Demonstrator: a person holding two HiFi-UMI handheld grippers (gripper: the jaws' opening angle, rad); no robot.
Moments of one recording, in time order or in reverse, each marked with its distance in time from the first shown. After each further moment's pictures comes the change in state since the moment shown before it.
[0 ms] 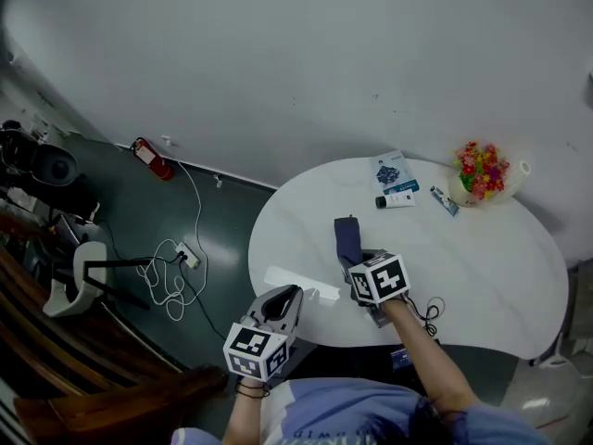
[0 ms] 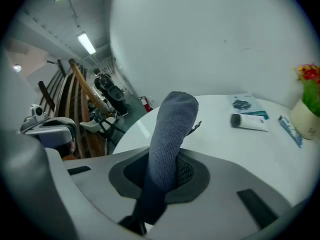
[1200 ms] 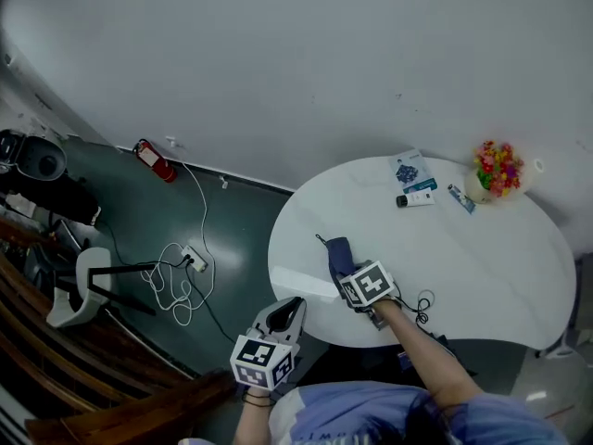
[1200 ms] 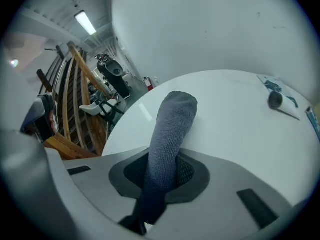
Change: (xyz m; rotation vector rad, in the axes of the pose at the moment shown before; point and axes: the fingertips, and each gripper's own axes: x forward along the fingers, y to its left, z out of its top) left arm -0.035 0.053 -0.031 -0.034 0.024 -0.002; right arm 0.085 0.047 -0.040 -0.077 0.191 -0.003
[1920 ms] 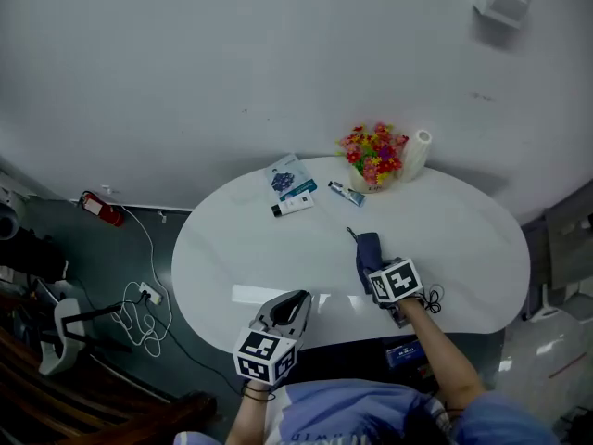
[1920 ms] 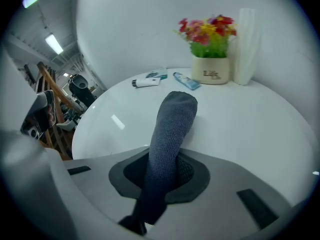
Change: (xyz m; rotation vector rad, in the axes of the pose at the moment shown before) left arm 0.164 -0.265 0.028 0.138 0.053 -0.263; right arm -0.208 -0.273 -0.187 0.289 -0.068 -0.237
